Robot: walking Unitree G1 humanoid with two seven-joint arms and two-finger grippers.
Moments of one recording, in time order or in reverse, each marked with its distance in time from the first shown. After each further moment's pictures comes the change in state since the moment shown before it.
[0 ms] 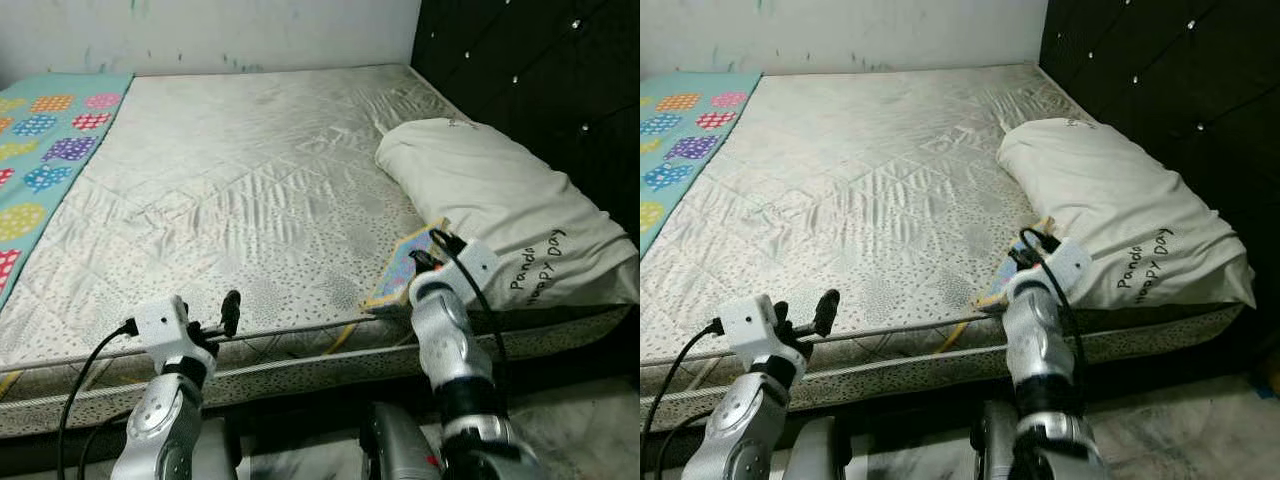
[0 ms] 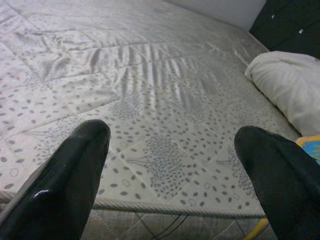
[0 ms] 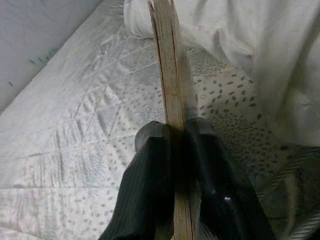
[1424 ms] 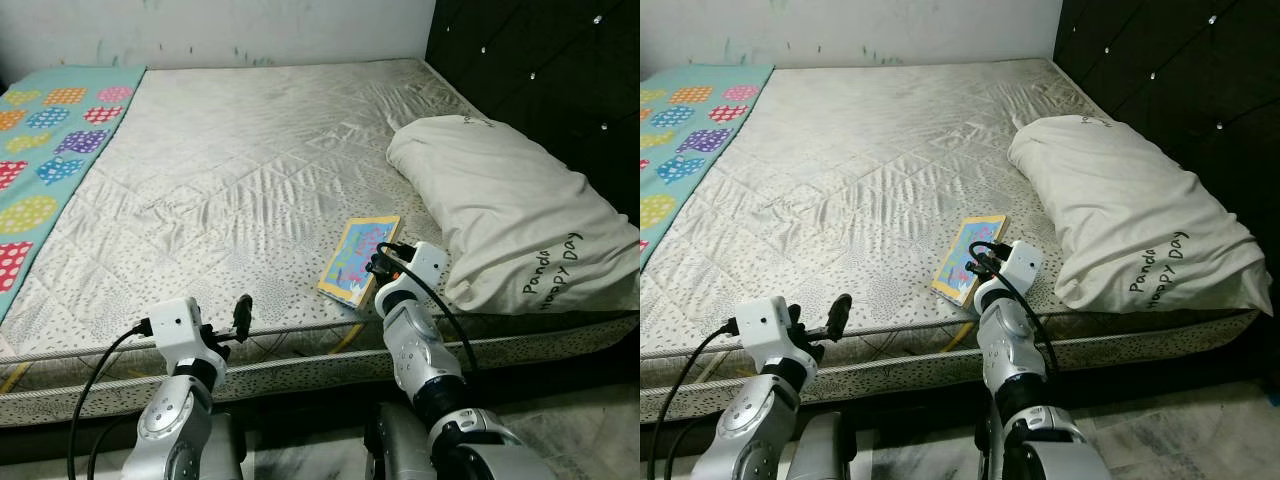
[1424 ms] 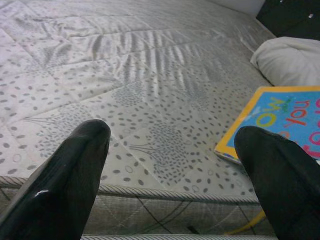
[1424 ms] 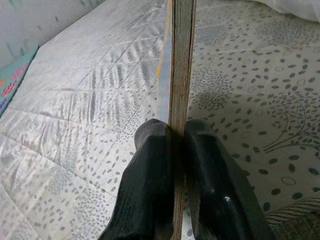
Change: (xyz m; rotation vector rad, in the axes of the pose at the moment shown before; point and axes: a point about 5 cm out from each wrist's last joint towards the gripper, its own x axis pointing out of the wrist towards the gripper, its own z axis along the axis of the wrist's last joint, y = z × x) left arm -0.002 -0.007 -0.007 0.019 0.045 -0.016; right arm -0.007 0.009 -0.044 -0.238 0.061 0.219
